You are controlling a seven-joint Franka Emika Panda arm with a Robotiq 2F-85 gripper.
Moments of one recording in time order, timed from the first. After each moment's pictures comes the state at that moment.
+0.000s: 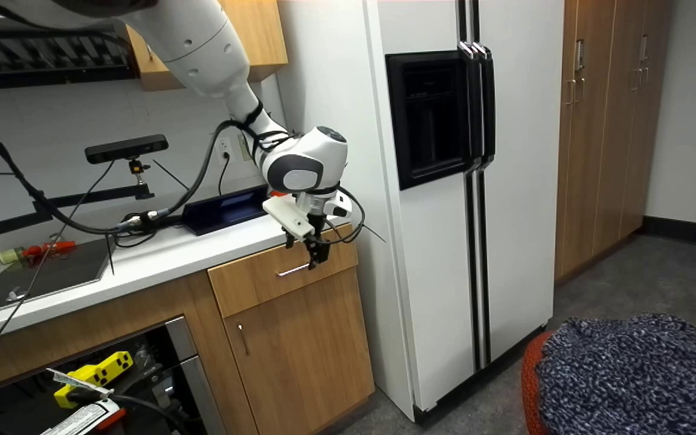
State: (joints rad) arm -0.05 0.65 0.28 -1.87 0.51 2.43 -0.29
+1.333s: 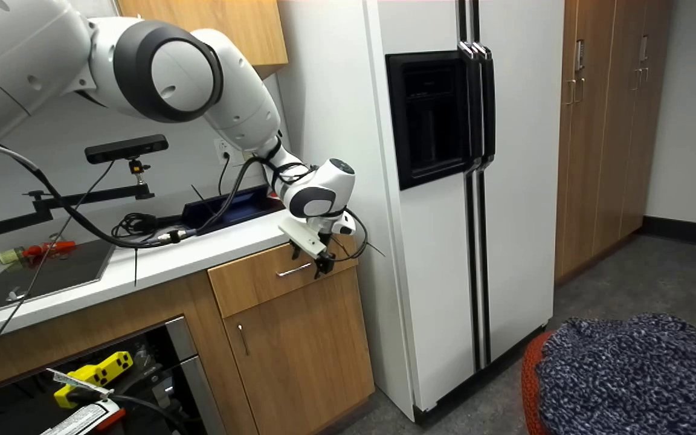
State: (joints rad) arm 0.02 0.99 0.31 -1.48 0.42 2.39 -0.28
